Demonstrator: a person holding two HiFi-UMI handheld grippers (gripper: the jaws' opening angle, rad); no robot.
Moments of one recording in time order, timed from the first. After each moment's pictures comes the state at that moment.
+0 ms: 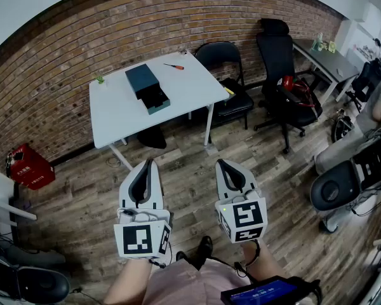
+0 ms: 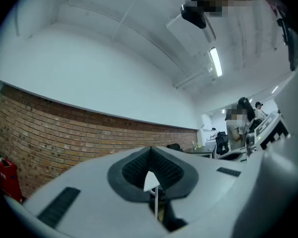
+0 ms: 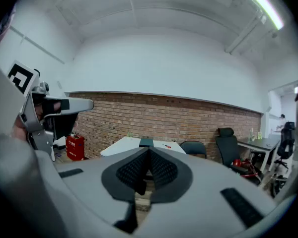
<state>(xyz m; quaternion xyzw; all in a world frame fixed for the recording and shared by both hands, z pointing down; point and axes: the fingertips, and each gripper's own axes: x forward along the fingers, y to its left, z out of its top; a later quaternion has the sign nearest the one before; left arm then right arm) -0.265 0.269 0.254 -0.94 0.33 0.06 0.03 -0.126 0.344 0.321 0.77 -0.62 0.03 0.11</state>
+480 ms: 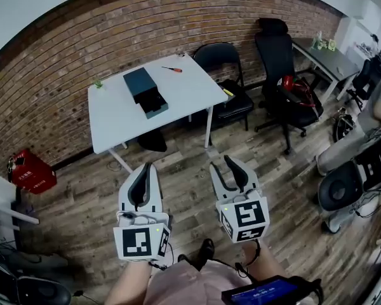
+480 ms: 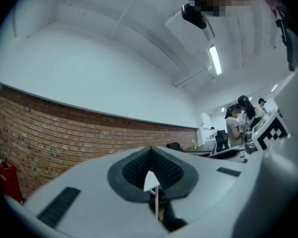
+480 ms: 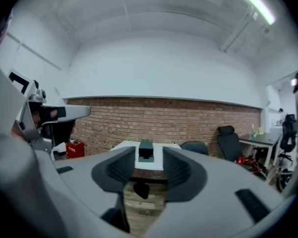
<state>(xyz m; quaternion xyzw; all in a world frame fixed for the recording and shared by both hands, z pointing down) -0.248 0.268 0.257 -0.94 0.33 0.06 0.04 -0.105 0.339 0.317 0.77 -0.63 0.03 0.08</state>
